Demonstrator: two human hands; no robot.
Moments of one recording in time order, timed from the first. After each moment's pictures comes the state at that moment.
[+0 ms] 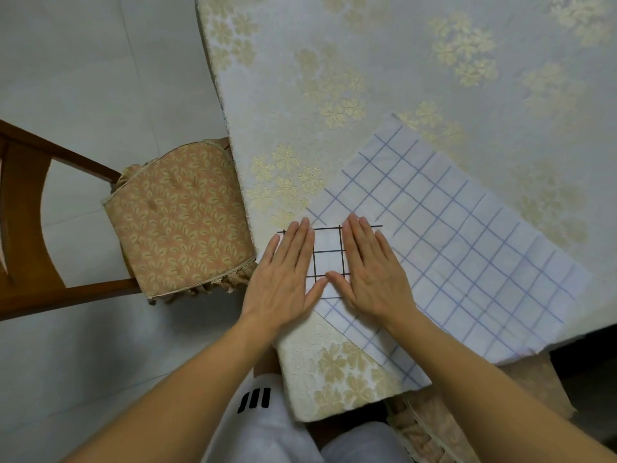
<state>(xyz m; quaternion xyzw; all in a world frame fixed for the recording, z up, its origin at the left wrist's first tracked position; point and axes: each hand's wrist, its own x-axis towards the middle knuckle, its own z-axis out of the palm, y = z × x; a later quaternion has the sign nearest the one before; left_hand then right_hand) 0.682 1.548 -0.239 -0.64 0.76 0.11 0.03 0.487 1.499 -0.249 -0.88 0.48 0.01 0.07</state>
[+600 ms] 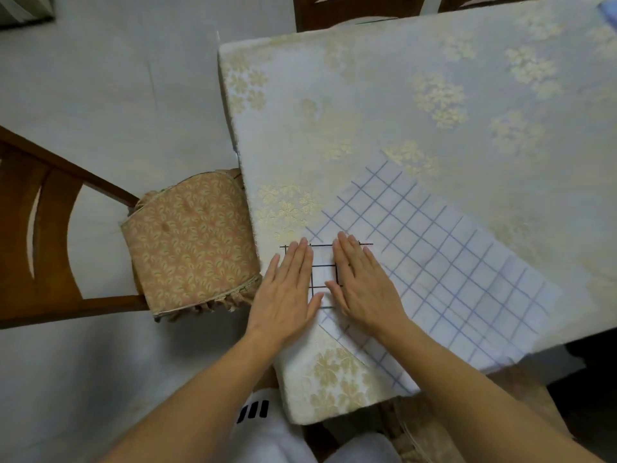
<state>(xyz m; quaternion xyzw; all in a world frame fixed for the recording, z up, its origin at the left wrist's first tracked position) 0.671 1.561 -0.213 -0.66 0.74 0.11 0.02 0.490 1.502 -0.225 -0.89 0.45 0.01 0.08</state>
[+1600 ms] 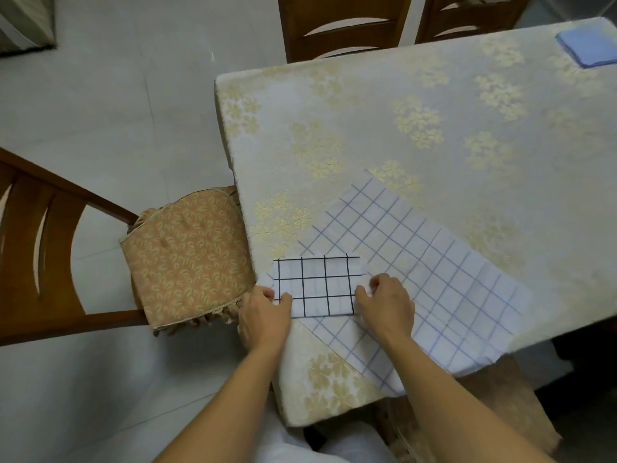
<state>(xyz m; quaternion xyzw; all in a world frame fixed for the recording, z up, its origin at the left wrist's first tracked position) 0.659 1.567 -0.174 -0.88 0.26 0.34 -0.21 0.471 1.510 -0.180 -0.58 0.77 -0.04 0.26</state>
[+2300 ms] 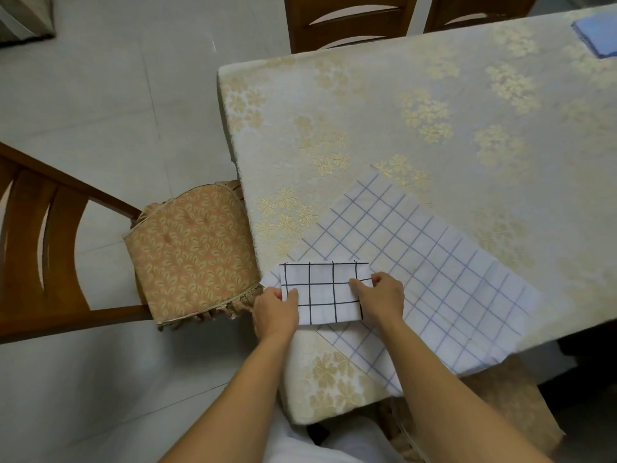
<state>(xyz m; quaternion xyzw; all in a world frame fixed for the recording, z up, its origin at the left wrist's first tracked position) 0.657 1.556 -0.179 -0.86 0.20 0.41 -0.22 0.491 1.498 -0.184 -0.42 0.79 -0.11 0.43</state>
